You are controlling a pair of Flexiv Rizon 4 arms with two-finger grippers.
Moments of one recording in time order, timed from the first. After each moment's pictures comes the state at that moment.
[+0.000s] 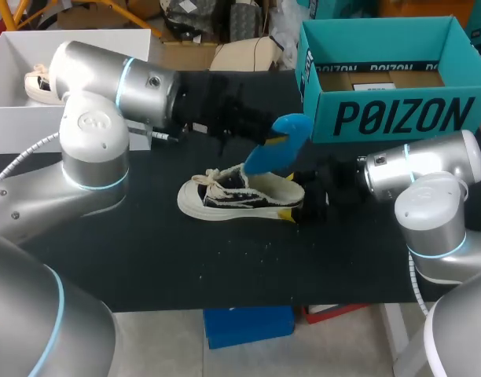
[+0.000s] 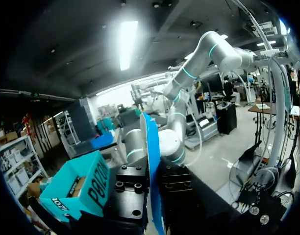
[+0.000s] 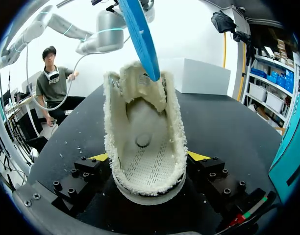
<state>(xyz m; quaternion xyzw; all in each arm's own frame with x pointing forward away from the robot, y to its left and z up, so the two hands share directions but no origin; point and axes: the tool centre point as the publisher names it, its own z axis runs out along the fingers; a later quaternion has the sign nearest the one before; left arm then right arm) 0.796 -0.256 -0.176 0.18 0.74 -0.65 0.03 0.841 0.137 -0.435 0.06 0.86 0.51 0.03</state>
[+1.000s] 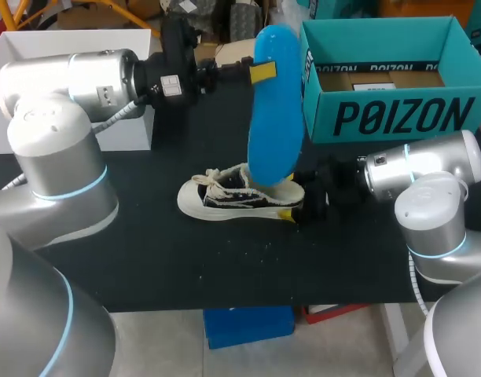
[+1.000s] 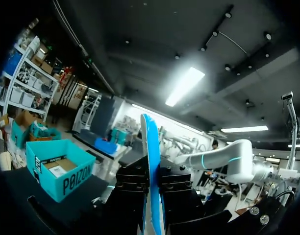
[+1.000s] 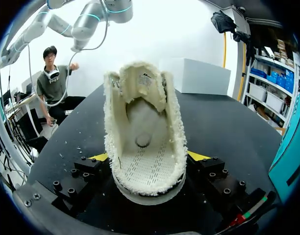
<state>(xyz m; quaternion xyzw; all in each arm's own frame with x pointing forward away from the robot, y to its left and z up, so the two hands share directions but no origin) 0.756 -0.226 -0.022 -0.12 0.63 -0.75 -0.16 0.841 0.137 -0.435 0.06 0.86 0.51 0.03</state>
